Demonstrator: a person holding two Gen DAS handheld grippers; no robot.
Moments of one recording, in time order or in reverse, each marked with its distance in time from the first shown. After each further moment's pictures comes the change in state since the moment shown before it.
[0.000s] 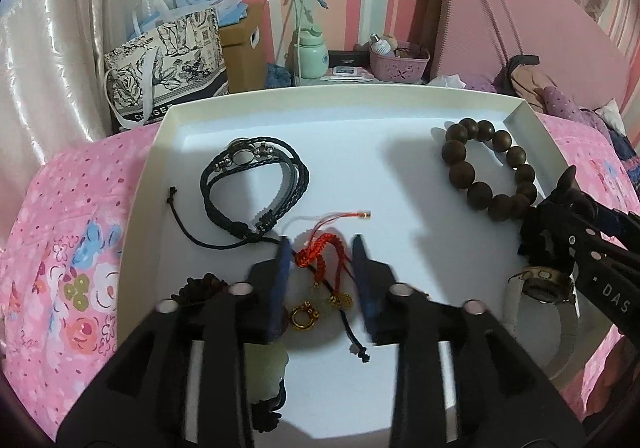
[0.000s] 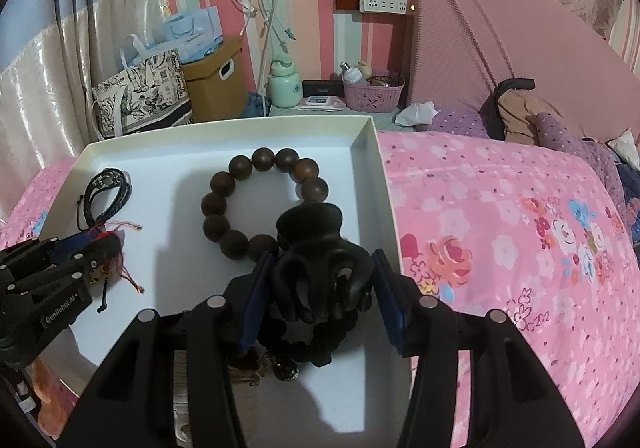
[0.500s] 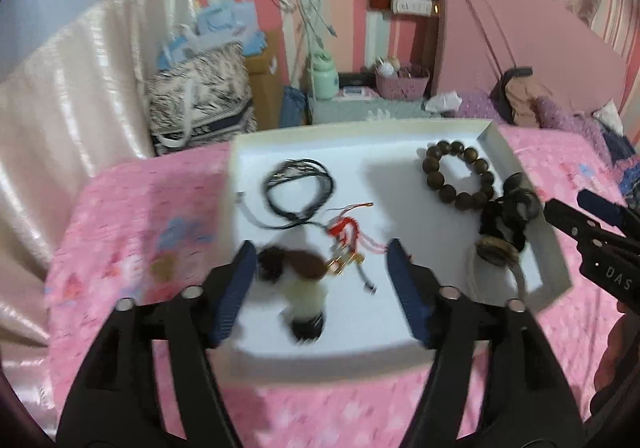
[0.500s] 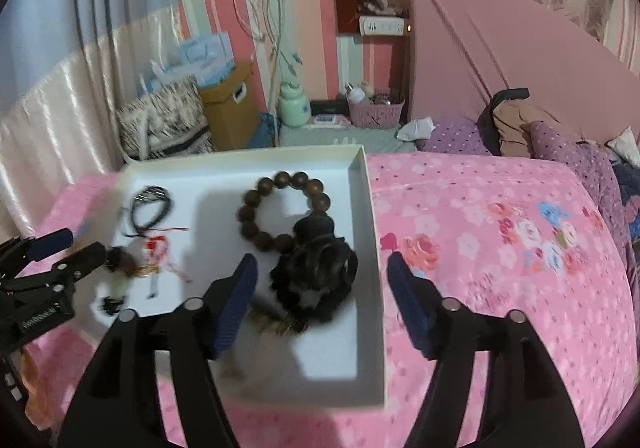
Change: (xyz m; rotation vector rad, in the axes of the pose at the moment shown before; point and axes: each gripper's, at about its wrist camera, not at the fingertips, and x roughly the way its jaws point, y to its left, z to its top) left arm -0.109 0.020 -0.017 0.008 -0.067 0.038; right arm -0.085 -0.007 -0.010 0.026 -0.077 0.064
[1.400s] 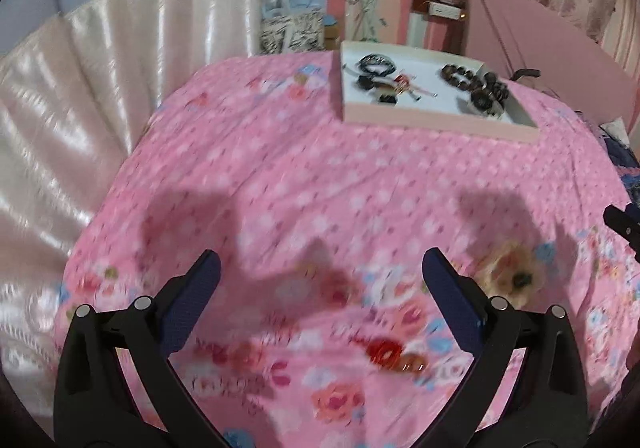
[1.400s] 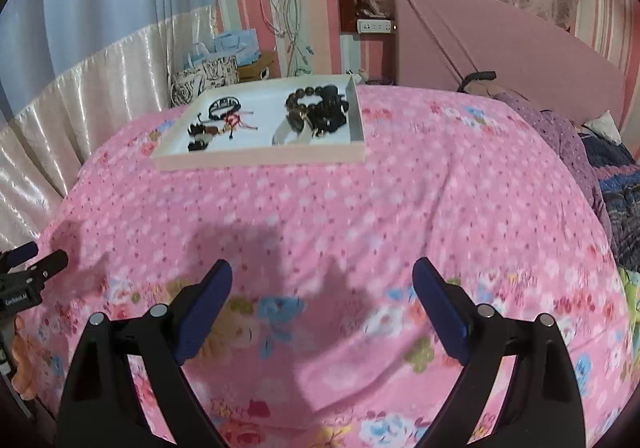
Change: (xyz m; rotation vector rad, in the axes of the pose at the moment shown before) left arm -0.155 0.053 -0.239 -0.134 -0.011 0.090; right arm -0.168 0.003 -0.198 -0.024 -0.026 -0.031
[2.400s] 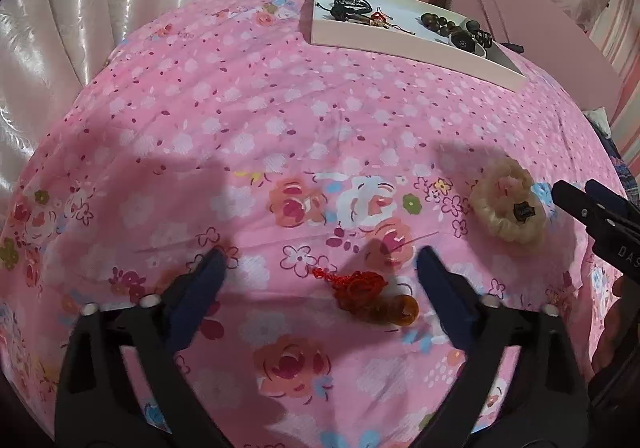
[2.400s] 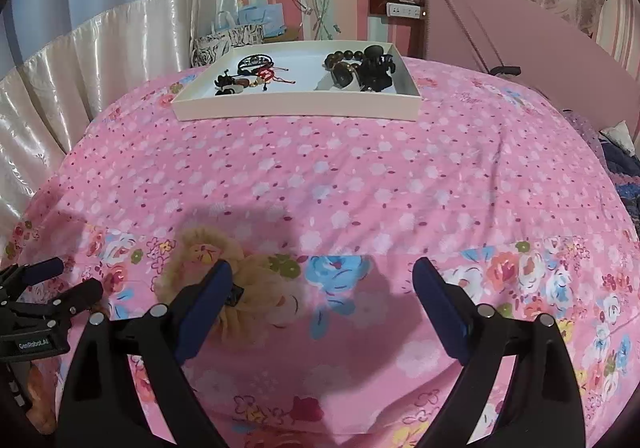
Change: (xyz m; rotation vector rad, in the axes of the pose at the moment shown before) left arm 0.040 -0.014 -0.050 -0.011 0.112 -0.123; right arm 0.038 0.048 -0.036 -0.078 0.053 0.050
